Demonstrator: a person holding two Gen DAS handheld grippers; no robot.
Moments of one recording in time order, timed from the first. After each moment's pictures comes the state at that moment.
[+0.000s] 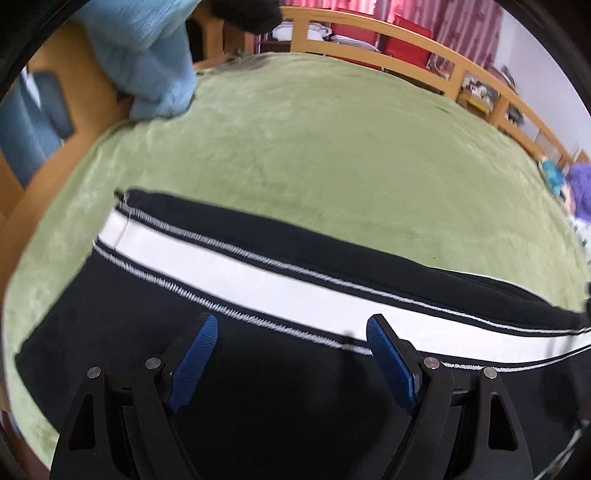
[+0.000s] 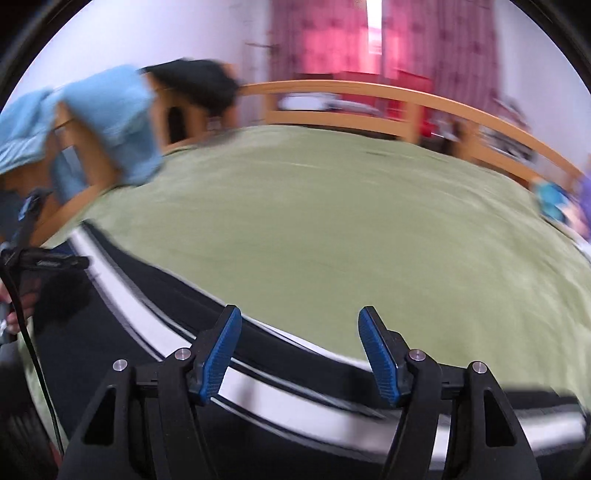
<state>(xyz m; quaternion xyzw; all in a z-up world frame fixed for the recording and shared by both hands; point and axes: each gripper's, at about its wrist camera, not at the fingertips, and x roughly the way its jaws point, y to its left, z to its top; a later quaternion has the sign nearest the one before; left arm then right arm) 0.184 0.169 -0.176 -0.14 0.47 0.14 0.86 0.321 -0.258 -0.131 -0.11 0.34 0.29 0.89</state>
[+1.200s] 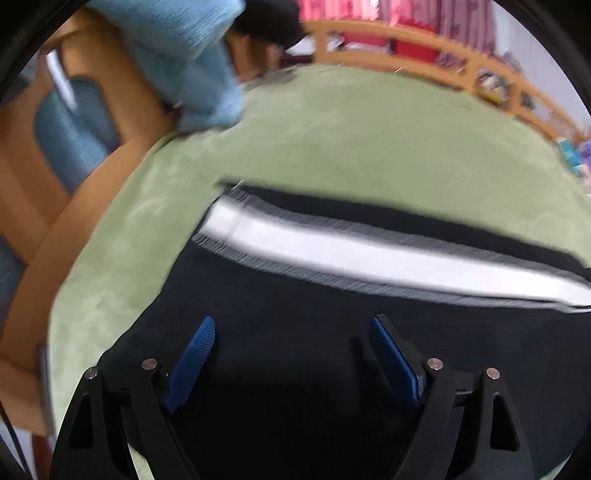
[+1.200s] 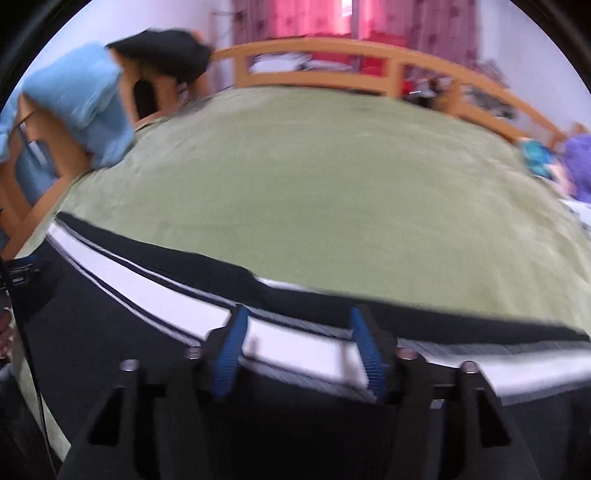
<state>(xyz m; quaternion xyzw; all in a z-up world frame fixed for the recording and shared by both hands) 0.146 0.227 -0.194 -0.06 0.47 0.21 0.85 0.285 -0.237 -0.151 -0.09 0.41 0.17 0.89</state>
